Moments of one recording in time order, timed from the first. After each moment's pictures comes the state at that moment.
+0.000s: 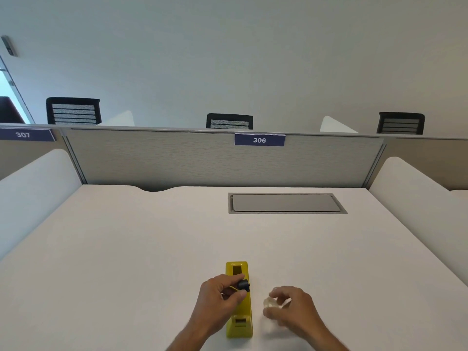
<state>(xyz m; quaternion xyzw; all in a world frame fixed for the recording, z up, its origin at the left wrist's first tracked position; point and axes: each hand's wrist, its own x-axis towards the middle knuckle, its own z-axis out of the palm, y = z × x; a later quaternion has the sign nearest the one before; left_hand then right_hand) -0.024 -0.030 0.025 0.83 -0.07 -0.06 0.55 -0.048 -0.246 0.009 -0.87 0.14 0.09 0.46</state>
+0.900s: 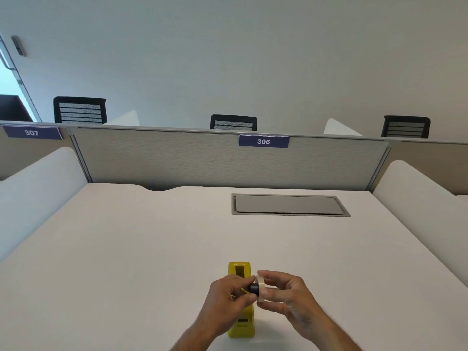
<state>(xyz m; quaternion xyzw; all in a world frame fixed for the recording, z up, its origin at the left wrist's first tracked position) -0.030 -0.040 0.038 0.84 -0.12 -0.07 0.53 -0.037 -0.233 0.042 -0.61 0.06 0.17 0.77</state>
